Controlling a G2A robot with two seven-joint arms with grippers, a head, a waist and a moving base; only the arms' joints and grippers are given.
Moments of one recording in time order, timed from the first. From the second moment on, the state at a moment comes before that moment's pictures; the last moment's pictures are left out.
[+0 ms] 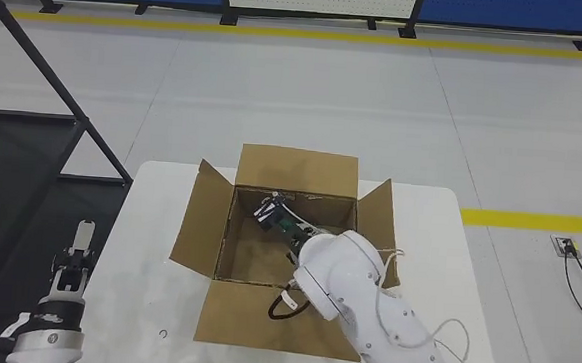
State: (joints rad) left arm 1.64 -1.37 -1.84 -2.26 0.33 0.24 -0.07; right arm -0.62 -1.53 0.90 -1.68 -1.44 0.01 1.45
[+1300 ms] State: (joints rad) left arm 1.64 -1.37 -1.84 -2.26 0.33 0.24 -0.07; right arm -1.03 -1.42 1.75 -1.69 -1.26 0.00 1.49
